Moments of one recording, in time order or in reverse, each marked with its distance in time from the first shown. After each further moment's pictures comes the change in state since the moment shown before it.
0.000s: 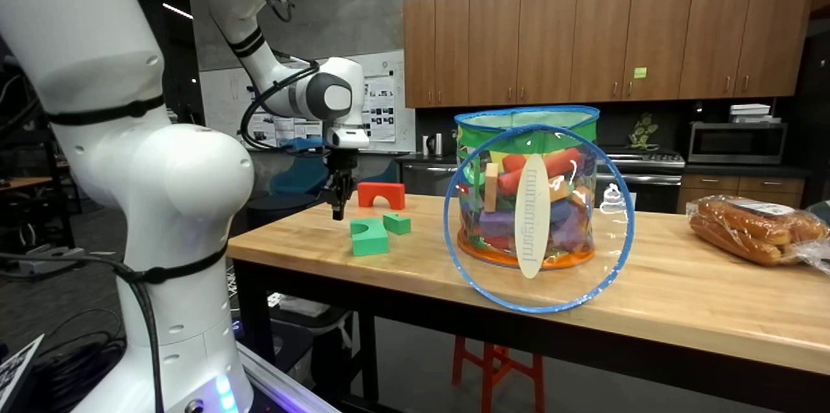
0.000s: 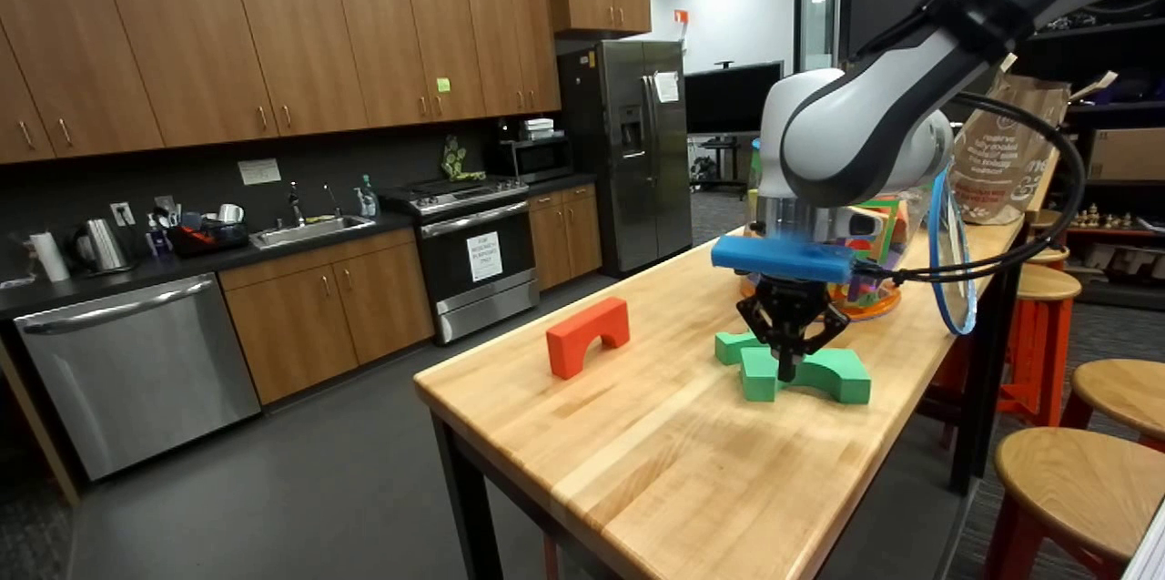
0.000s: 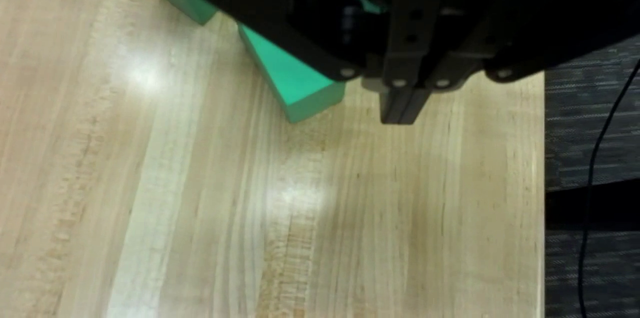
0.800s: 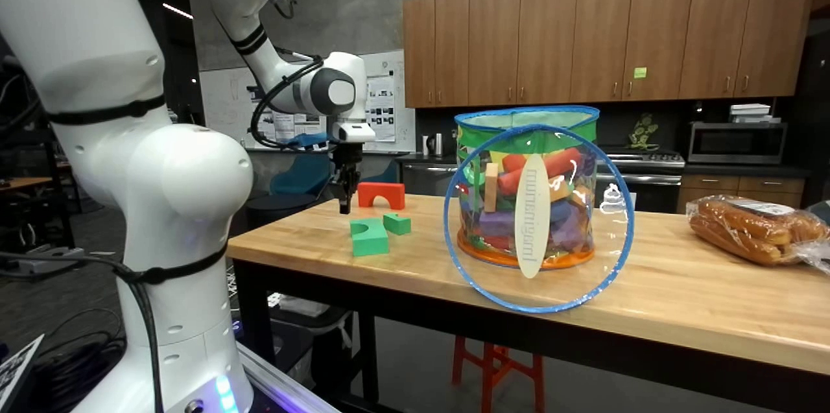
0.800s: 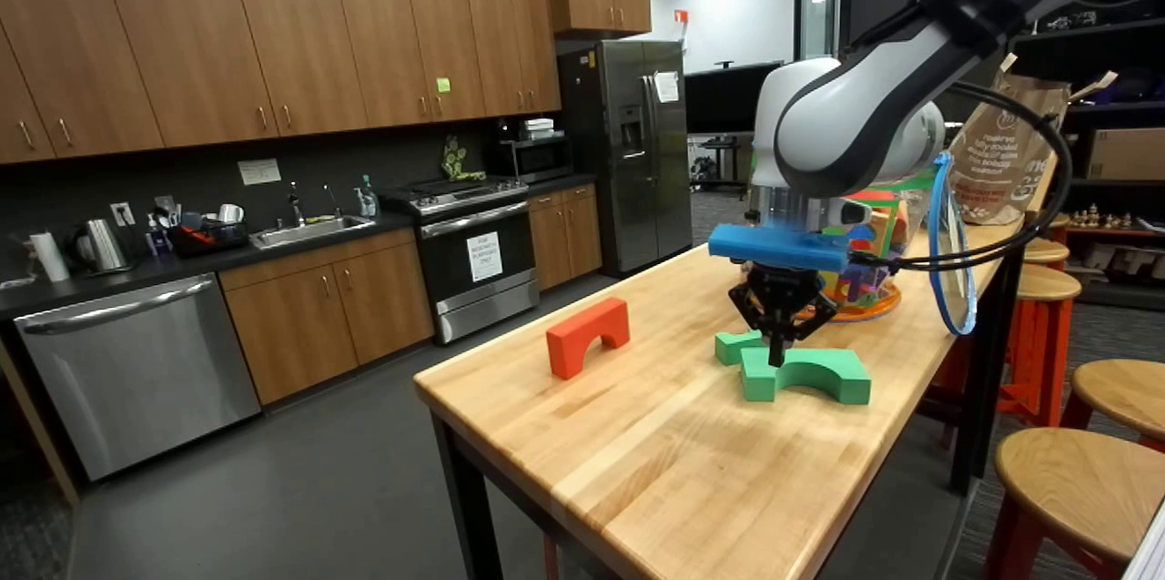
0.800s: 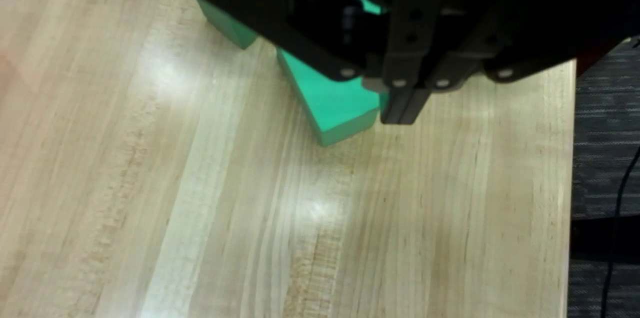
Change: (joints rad) arm -0.021 0.008 0.005 0.036 -0.030 0.008 -0.056
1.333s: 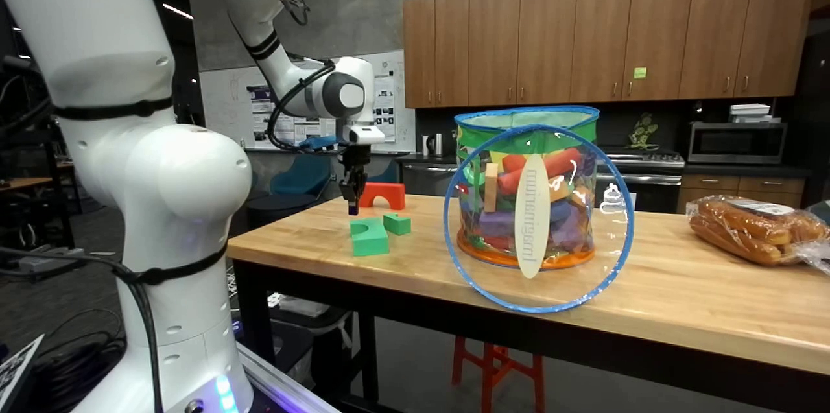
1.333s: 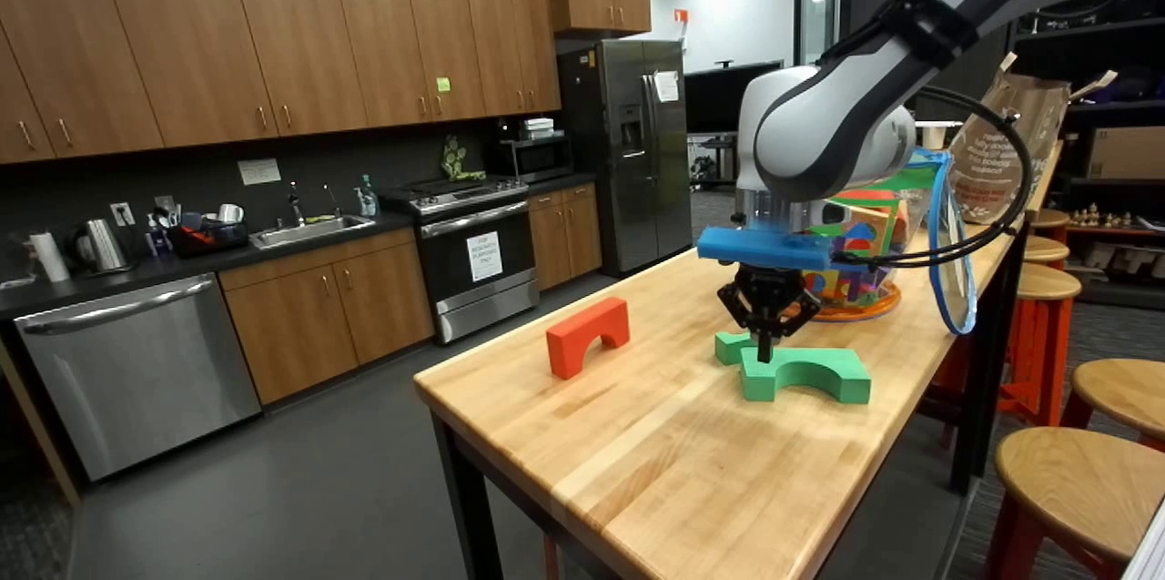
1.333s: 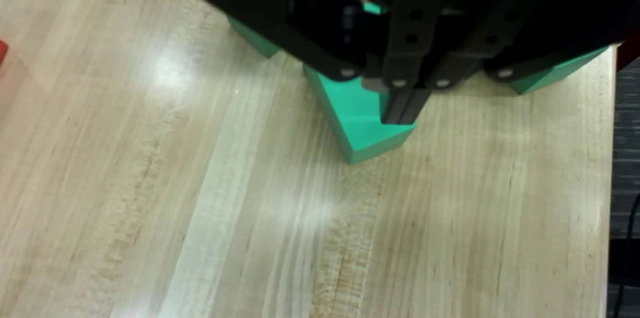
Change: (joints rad) arm -0.020 0.086 0.001 0.067 -0.033 0.004 -0.031
